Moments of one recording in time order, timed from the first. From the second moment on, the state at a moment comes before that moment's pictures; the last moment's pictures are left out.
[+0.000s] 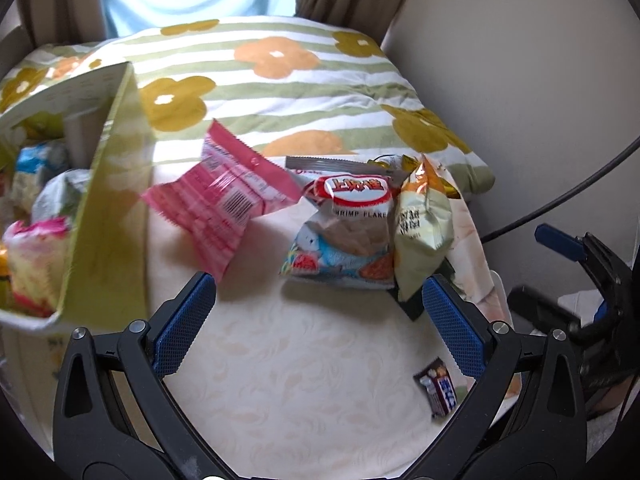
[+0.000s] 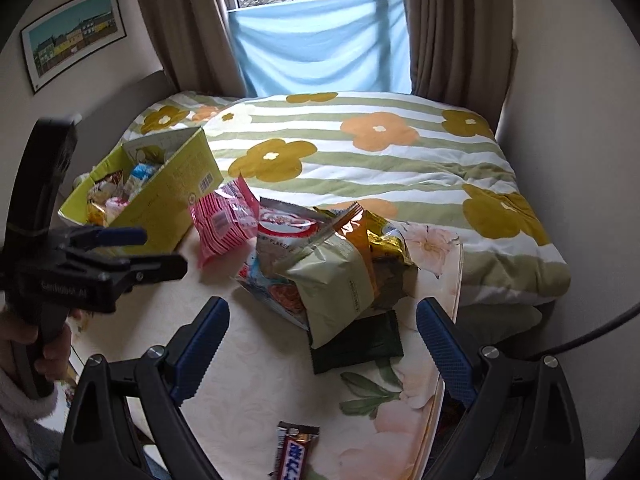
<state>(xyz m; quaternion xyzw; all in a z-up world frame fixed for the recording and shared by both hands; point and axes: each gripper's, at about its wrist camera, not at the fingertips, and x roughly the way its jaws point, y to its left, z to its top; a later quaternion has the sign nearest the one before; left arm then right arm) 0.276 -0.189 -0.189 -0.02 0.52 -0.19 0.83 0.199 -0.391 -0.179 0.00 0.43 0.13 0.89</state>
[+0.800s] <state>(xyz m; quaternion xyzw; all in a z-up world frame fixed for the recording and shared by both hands) 0.355 -0.239 -0.262 0.00 0.60 -0.24 0.76 0.264 -0.388 -0.256 -0.07 0.49 0.21 0.85</state>
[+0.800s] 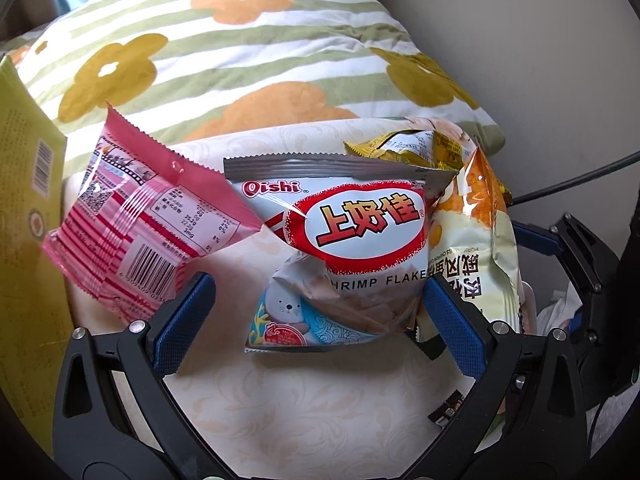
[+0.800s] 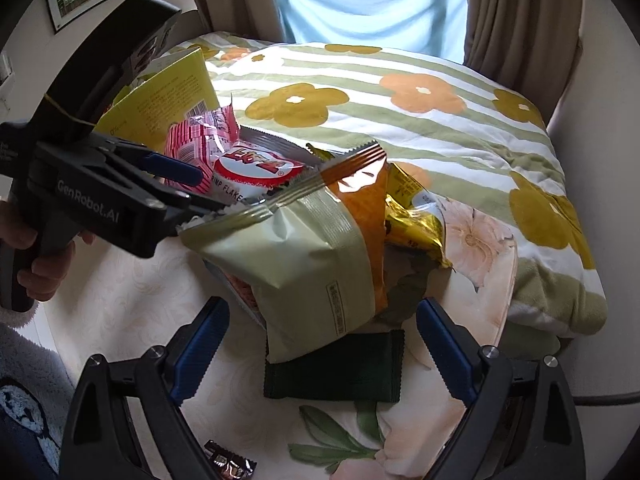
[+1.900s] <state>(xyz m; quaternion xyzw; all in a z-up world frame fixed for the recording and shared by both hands) 0.354 -0.257 -0.274 0.00 0.60 -0.25 0.76 0.262 -0.390 -0.259 -0.06 0.48 0.19 0.86</state>
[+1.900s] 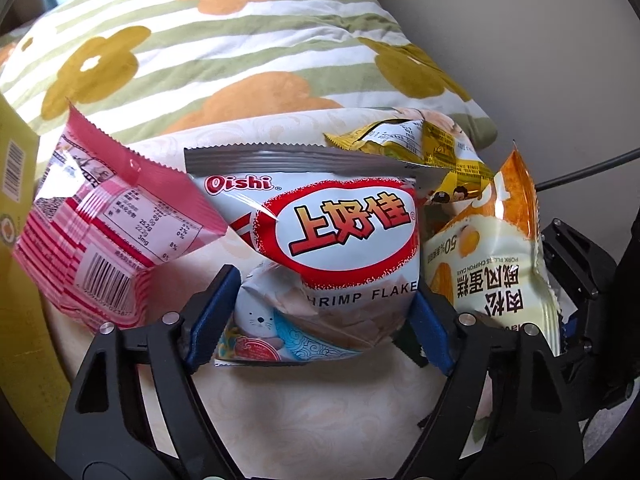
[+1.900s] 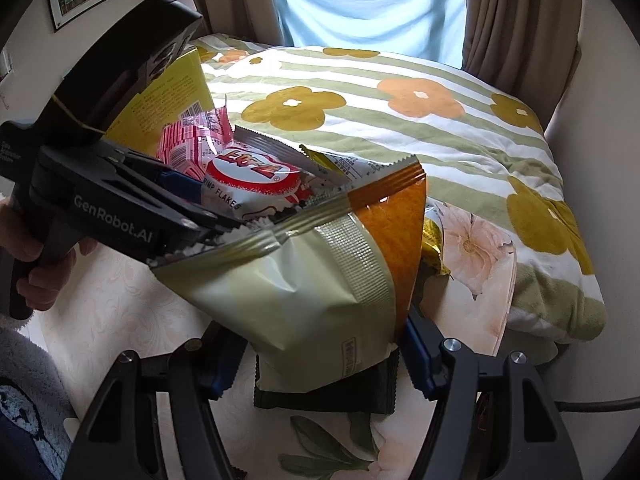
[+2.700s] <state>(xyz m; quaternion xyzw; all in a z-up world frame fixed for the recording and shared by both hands) 0.310 -0.223 -0.213 -0.03 0.55 -0.24 0.80 0.225 -0.388 -0.222 -0.04 0.47 0.14 0.87</state>
